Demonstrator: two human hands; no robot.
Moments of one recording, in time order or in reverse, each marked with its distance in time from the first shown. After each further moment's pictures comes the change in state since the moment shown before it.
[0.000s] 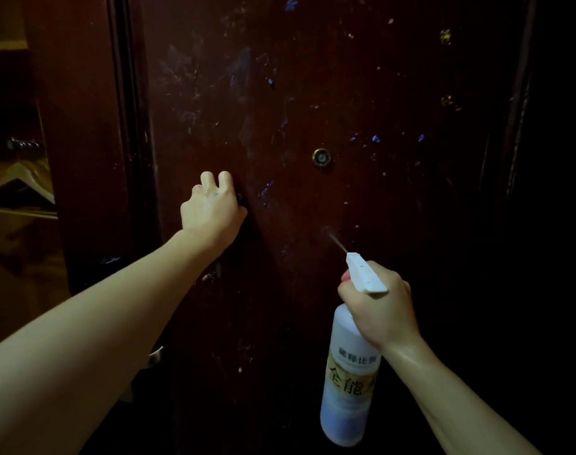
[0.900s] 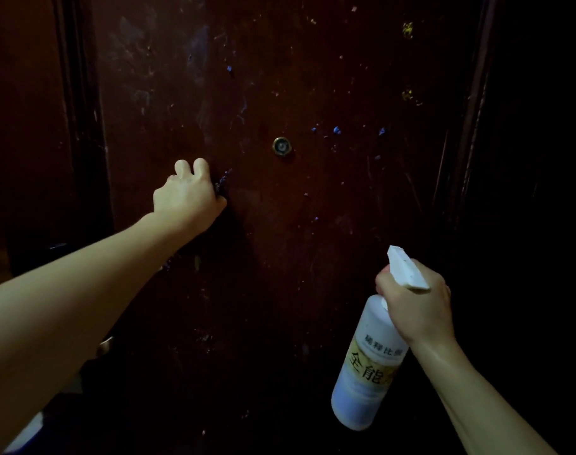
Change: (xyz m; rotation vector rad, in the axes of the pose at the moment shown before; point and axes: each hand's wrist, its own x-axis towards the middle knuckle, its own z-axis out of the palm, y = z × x) left_hand 0.000 0.033 0.004 -0.016 -0.062 -0.042; right_hand 0.014 0.047 -0.080 -0.011 0.168 0.096
